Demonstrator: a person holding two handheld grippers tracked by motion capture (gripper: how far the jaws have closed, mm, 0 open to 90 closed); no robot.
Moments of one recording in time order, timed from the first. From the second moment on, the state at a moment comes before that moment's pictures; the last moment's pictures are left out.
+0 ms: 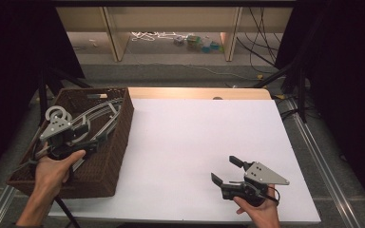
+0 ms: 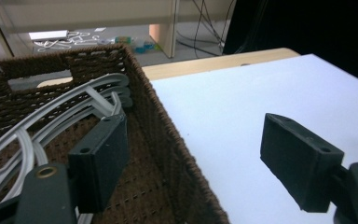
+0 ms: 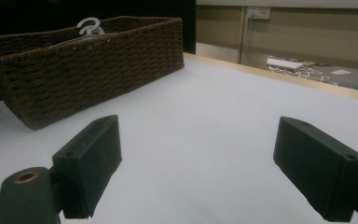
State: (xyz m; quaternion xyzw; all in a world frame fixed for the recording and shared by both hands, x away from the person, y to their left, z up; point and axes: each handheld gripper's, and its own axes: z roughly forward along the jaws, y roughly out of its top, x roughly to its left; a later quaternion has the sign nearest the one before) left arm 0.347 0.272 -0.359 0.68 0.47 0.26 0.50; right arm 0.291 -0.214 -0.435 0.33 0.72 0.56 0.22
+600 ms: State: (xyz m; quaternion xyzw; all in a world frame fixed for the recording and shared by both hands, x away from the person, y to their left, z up) left arm 0.324 0.220 -0.371 0.69 0.42 0.25 0.54; right arm 0.291 -0.210 -0.434 0.33 0.72 0.56 0.22
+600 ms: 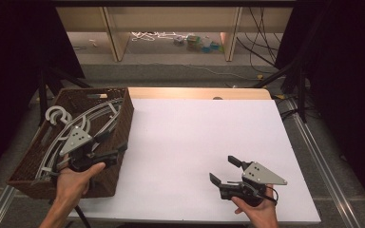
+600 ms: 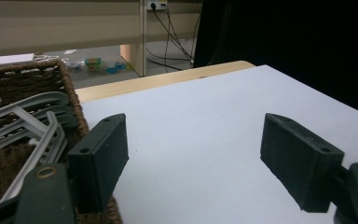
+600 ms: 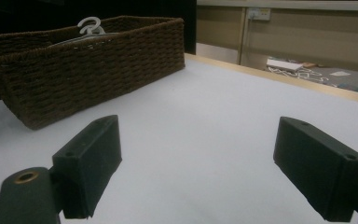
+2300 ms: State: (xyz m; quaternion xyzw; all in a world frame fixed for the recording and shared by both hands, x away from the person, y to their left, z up) left arm 0.290 0.175 -0.437 0.71 0.36 0.22 0.55; right arm 0.281 -0.217 -0.433 0.34 0.72 0.57 0.21
